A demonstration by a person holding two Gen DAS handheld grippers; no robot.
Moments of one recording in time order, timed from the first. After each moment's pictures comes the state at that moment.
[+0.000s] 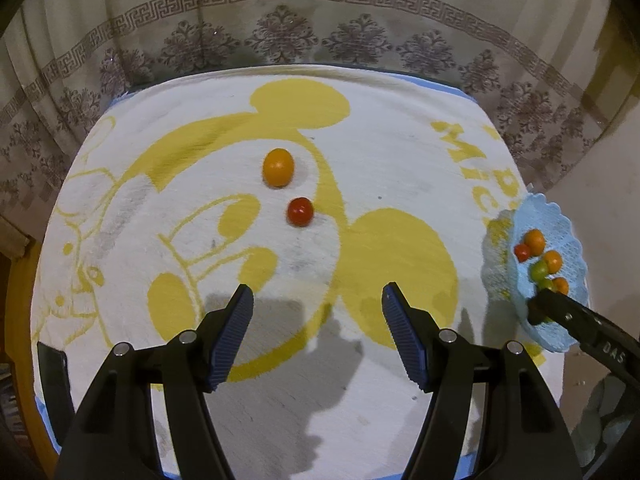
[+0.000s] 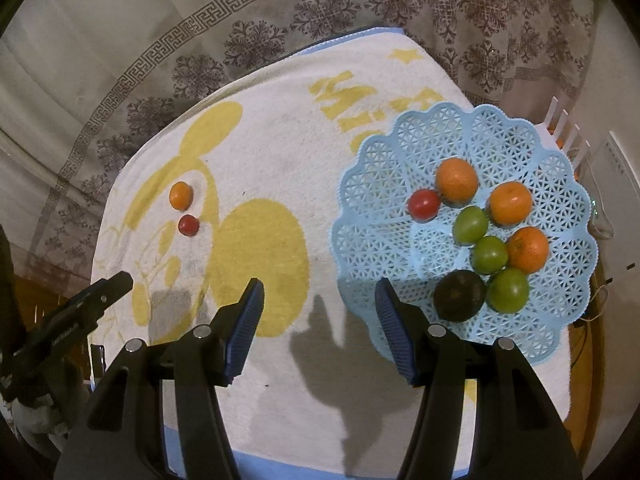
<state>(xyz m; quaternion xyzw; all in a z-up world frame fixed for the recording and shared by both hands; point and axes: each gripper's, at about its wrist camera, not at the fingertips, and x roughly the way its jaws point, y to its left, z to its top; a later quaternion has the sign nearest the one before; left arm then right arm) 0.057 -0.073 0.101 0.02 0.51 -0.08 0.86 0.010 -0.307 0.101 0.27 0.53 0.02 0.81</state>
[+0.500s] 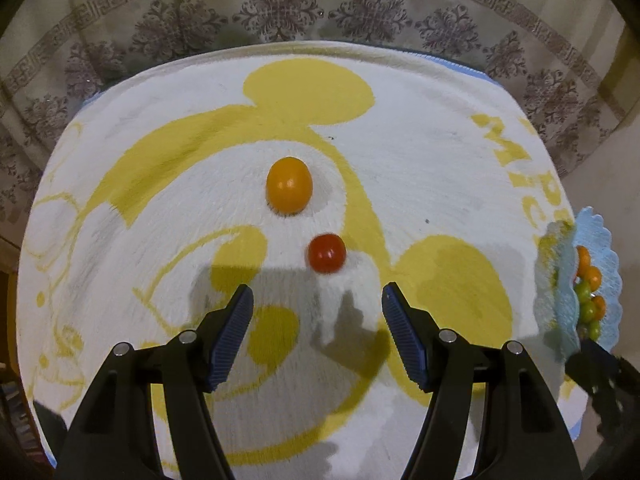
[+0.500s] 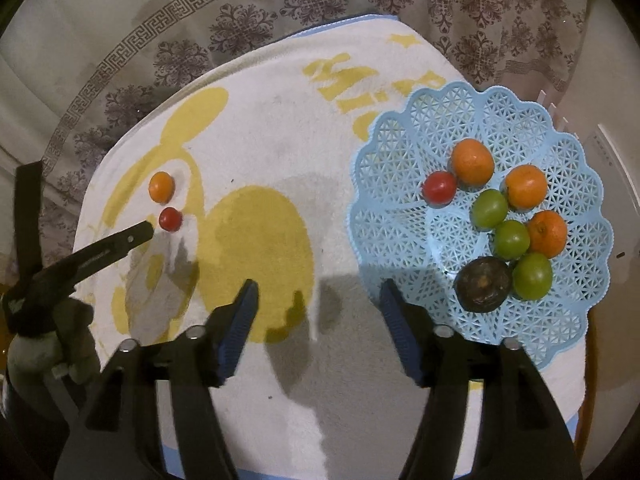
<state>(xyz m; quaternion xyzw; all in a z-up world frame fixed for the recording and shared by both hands) 0.140 -0.063 0.051 0.04 0.54 -0.10 0.84 0.021 -0.279 0.083 0.25 0.54 -0.02 0.80</state>
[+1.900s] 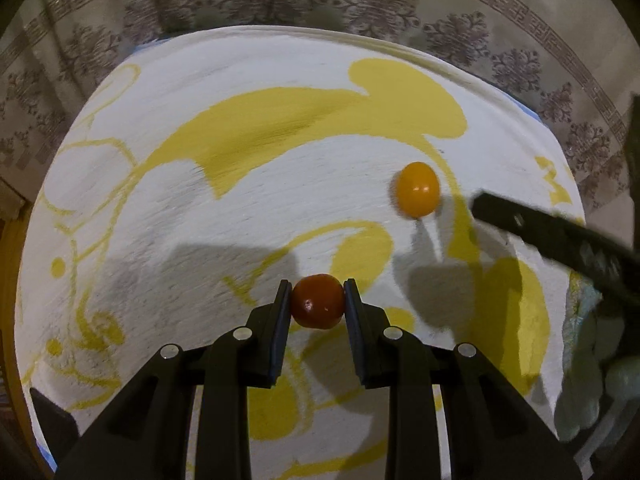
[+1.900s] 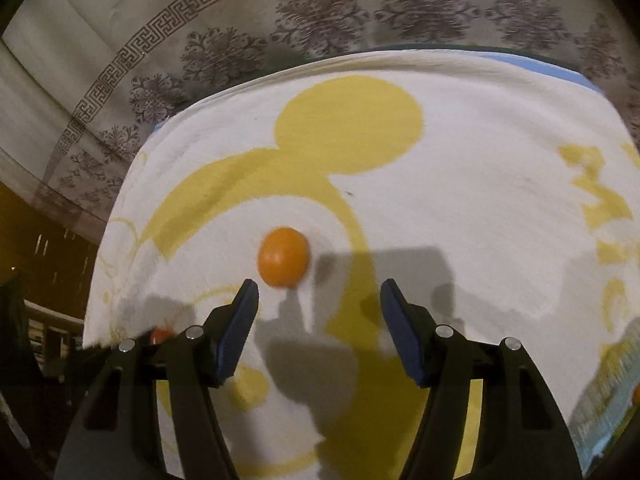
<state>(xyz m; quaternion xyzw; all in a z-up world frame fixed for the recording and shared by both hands) 0.145 0.039 0.049 -0.04 0.55 -0.05 0.83 0.212 -0.135 0.071 0.18 0.54 0.15 0.81</state>
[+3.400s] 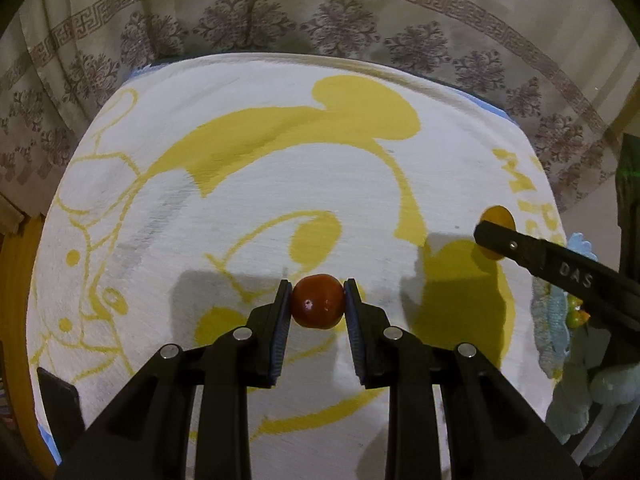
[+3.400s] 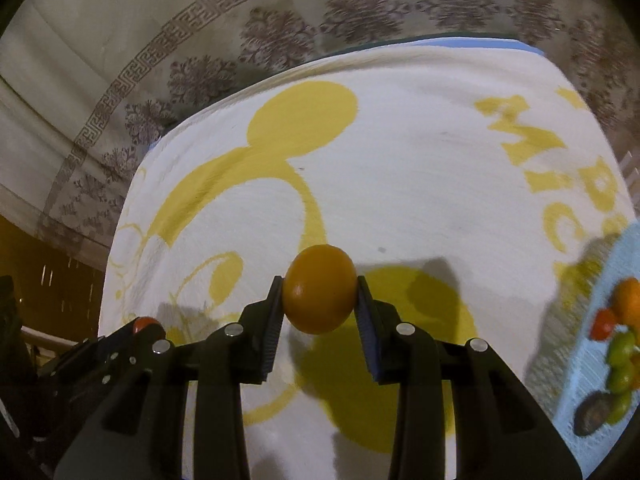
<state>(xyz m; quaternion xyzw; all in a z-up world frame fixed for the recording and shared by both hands) 0.104 0.004 0.085 -0.02 0.52 -0.07 0.85 0.139 -0.193 0.093 0.23 0.53 0.11 0.81</state>
